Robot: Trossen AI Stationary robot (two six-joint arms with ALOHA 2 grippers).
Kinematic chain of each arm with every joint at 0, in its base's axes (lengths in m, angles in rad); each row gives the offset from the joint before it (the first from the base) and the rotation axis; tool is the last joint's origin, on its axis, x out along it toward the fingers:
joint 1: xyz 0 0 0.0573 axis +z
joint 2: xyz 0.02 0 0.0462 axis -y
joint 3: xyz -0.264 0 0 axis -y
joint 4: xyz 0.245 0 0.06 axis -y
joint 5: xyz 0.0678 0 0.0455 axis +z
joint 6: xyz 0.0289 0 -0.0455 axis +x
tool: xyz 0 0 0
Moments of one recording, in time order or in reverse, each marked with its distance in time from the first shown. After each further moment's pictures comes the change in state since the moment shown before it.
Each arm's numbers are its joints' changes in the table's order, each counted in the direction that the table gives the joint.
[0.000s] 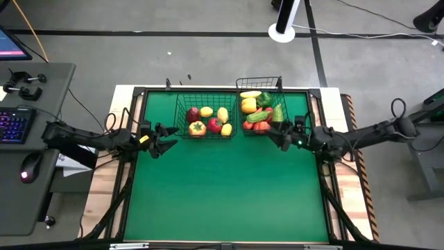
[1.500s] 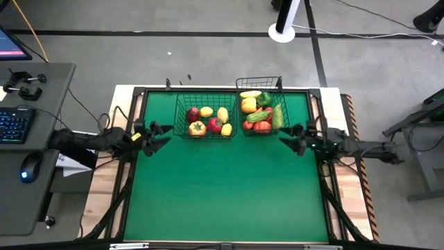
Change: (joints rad) left arm 0.008 0.238 0.002 -0.193 0.000 -0.001; right arm -0.197 0.708 -0.277 -0.514 0.317 -0.033
